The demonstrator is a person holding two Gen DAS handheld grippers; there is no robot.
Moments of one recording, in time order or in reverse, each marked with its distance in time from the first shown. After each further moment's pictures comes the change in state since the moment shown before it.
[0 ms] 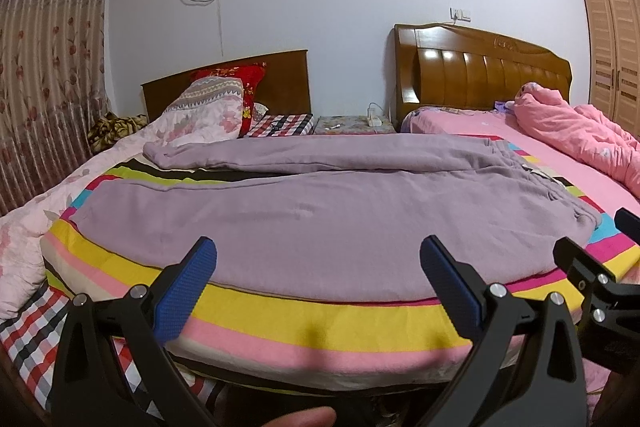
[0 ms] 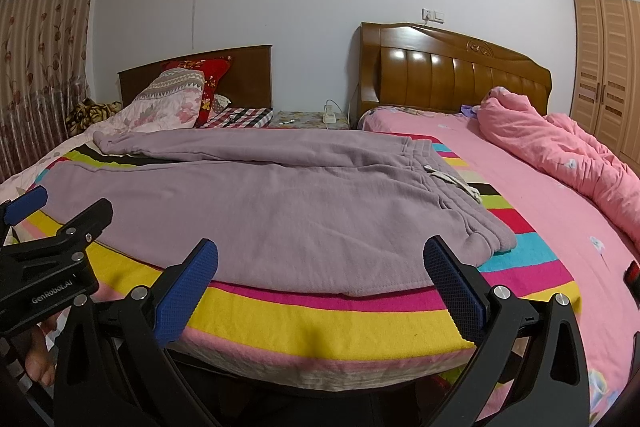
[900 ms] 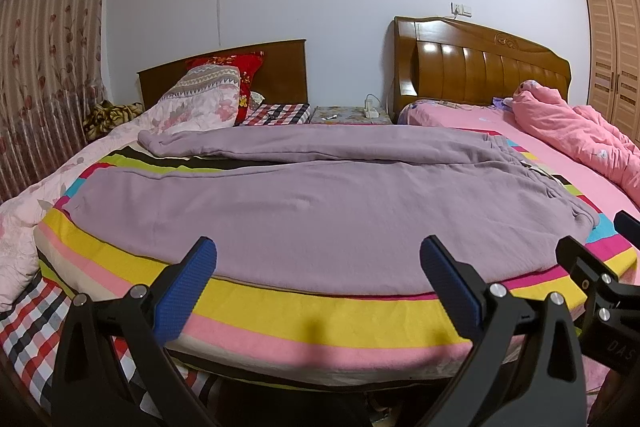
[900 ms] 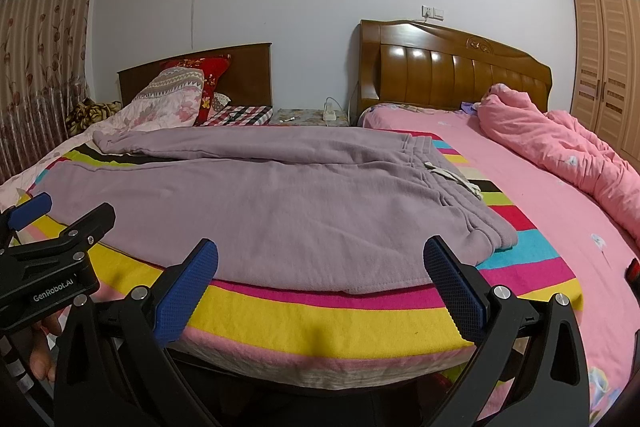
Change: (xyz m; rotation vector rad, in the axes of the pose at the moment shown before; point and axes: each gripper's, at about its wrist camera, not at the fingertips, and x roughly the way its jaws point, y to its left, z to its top) left arm 0.006 0.006 0.000 -0.019 0.039 -0.019; right arm -0.002 0.001 -0.006 0.004 -0.001 0.000
